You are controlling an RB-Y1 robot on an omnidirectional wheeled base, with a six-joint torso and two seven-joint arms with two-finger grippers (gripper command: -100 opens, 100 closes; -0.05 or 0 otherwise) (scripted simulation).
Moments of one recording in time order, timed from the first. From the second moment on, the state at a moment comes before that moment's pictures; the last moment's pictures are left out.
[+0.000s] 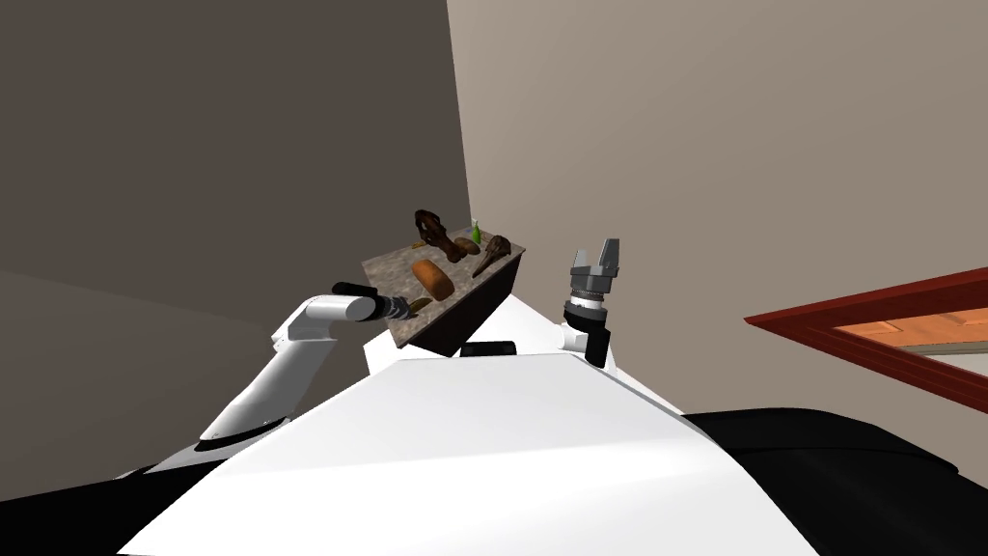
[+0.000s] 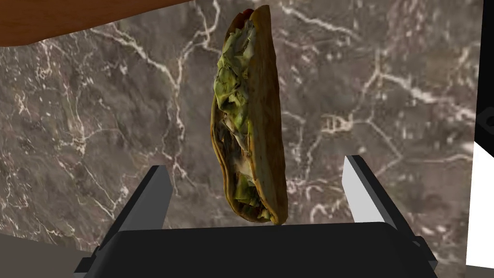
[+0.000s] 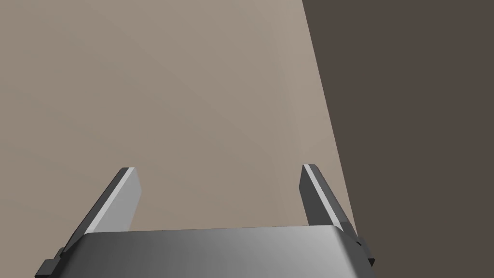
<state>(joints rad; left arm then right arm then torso) 0.16 0.74 0.20 -1.94 0.76 1.37 0.77 0.46 -0.03 -0.04 -2.34 -0.05 -0.49 0.14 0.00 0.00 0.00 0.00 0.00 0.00</state>
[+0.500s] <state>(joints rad) 0.13 0.79 0.21 -1.90 0.81 1.49 0.81 0.46 -0.03 -0.04 -2.34 -0.05 -0.49 0.14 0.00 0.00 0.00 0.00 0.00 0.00</state>
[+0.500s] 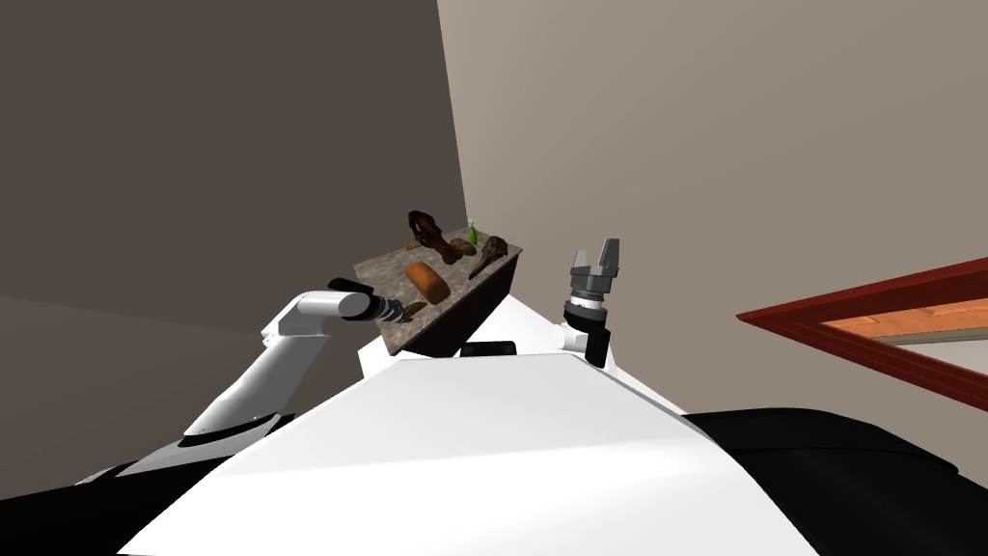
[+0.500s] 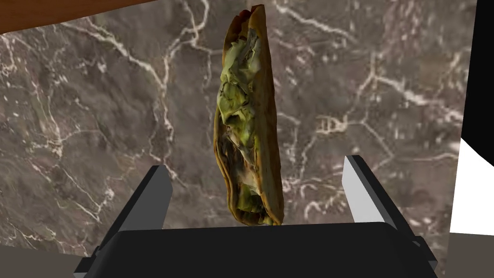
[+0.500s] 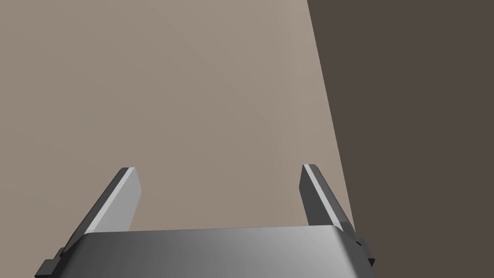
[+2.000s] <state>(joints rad) 0.09 0.84 0.32 -1.72 0.86 1.60 0.63 0.46 -0.03 -0.04 -2.34 -0.05 -0.49 0.14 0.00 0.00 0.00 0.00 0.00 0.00</state>
